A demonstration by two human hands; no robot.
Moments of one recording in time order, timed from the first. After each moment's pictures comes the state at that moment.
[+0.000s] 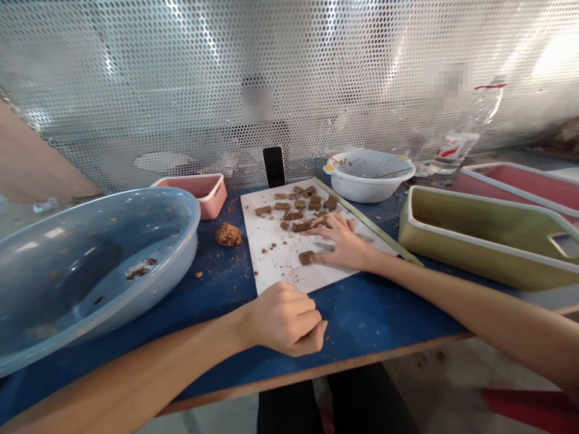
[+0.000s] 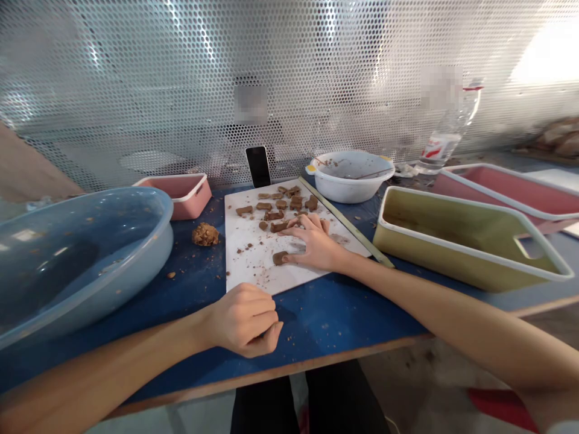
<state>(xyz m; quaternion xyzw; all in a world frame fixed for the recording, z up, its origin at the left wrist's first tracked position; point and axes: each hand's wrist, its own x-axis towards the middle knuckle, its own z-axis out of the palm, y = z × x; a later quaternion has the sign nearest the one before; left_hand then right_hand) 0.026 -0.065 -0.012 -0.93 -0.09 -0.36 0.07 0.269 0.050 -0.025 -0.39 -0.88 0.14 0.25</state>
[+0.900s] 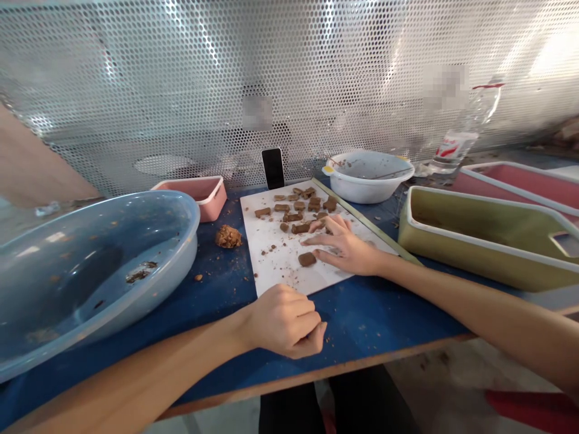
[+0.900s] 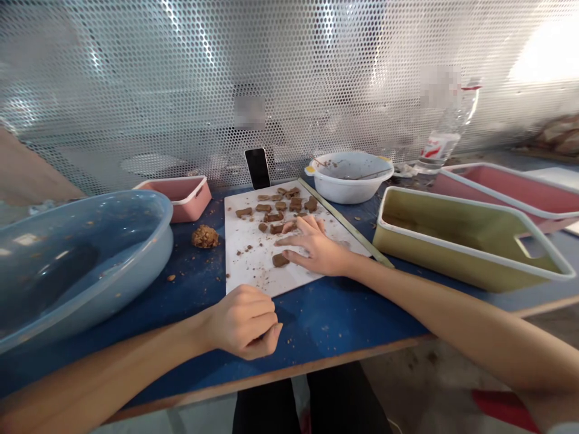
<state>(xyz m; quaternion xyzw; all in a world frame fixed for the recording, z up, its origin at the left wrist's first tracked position) 0.026 -0.065 -0.010 -0.93 -0.09 -0.36 0.06 0.274 0.035 -0.012 -0.31 -0.91 0.07 0.27</state>
